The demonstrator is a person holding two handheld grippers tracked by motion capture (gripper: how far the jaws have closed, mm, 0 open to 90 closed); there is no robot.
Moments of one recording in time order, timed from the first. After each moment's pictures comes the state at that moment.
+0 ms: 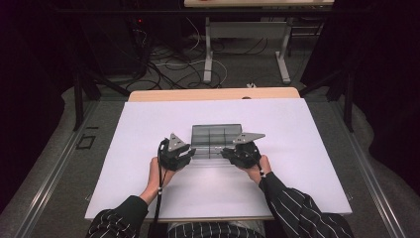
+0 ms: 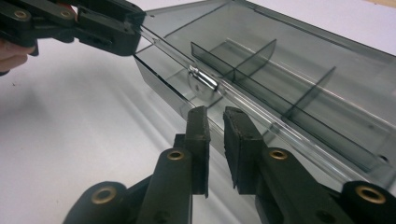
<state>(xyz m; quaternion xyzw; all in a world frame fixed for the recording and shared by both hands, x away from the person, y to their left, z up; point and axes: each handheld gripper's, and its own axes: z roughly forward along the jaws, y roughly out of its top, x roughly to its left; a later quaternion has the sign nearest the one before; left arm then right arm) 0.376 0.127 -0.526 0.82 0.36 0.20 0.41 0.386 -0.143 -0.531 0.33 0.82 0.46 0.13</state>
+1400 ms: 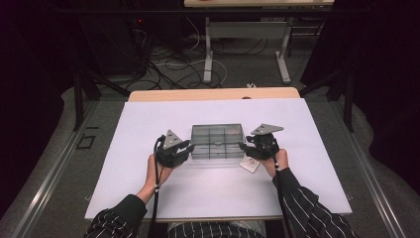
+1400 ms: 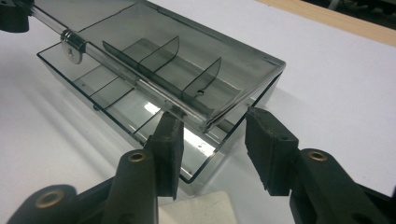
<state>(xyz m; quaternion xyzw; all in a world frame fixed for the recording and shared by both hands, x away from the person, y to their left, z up) 0.380 0.133 -0.518 0.80 0.35 0.20 0.44 0.400 -0.191 -0.515 0.38 0.80 0.42 0.21</state>
